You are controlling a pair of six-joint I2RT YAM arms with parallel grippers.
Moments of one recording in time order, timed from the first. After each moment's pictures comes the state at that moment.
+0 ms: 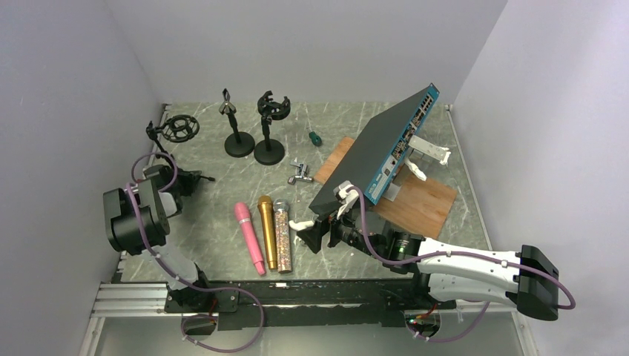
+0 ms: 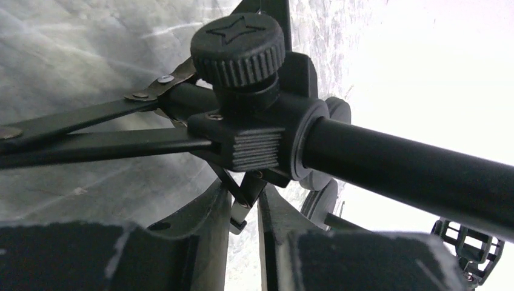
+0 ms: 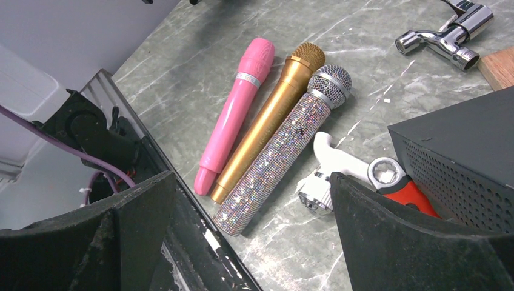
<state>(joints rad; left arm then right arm) 0.40 1.73 0.59 0.56 0.30 -1.13 1.16 0.94 0.49 0.22 0.22 0.49</state>
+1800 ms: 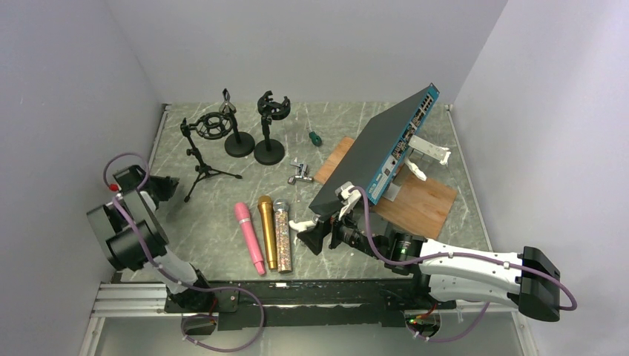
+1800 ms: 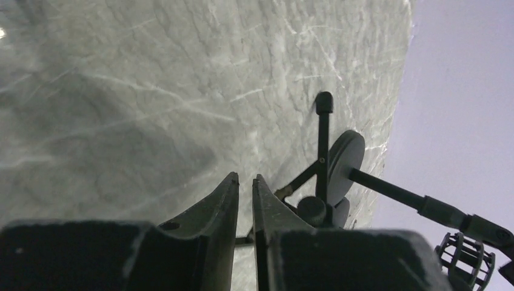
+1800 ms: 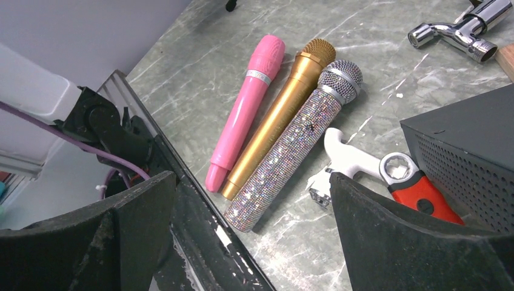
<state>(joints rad) 0.60 1.56 0.68 0.18 0.33 -0.98 1.16 0.92 0.48 0.23 0.20 0.53</state>
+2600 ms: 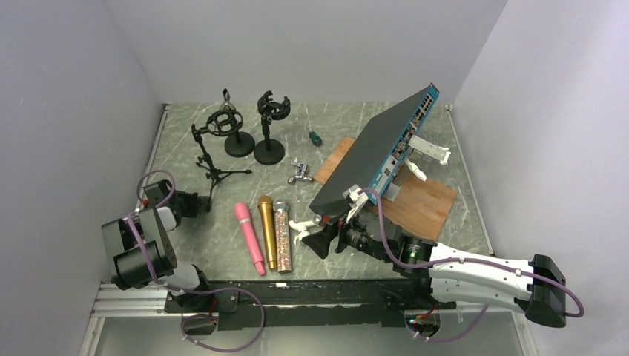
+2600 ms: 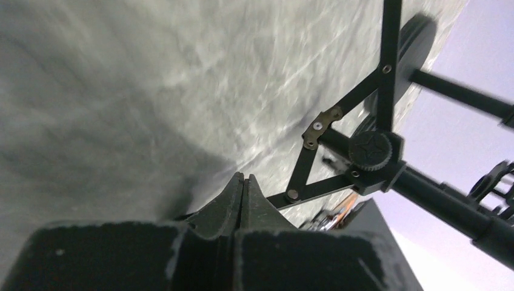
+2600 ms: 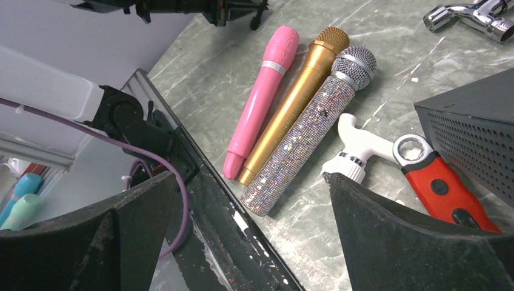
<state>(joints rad) 0.45 1.46 0.47 0.15 0.40 -1.10 1.17 0.82 0.45 0.16 0.17 0.58</state>
